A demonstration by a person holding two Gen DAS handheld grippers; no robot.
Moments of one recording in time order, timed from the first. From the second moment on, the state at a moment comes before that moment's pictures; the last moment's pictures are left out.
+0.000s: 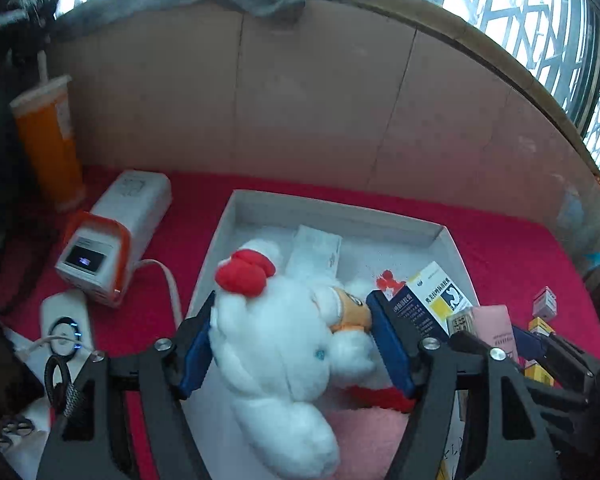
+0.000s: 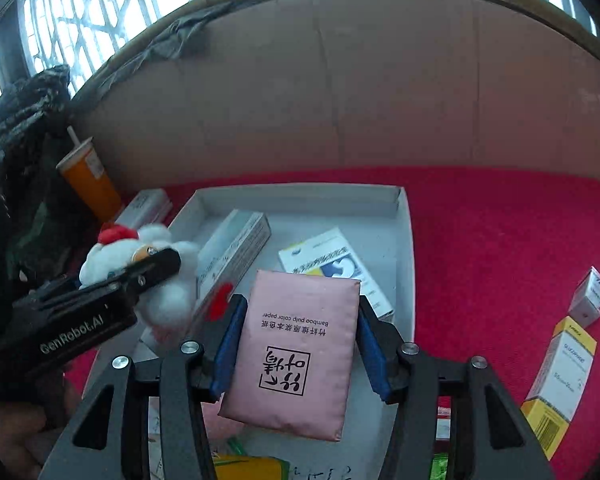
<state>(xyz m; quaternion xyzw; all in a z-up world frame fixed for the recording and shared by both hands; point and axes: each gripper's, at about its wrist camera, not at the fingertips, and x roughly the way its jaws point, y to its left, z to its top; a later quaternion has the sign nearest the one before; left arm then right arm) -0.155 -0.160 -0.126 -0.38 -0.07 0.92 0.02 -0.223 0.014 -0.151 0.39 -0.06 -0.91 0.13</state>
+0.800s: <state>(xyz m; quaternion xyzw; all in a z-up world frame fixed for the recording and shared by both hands) -0.034 -0.015 -0.103 -0.33 -0.02 0.93 0.16 -0.072 0.218 -0.075 0.24 -0.13 -0.96 -0.02</state>
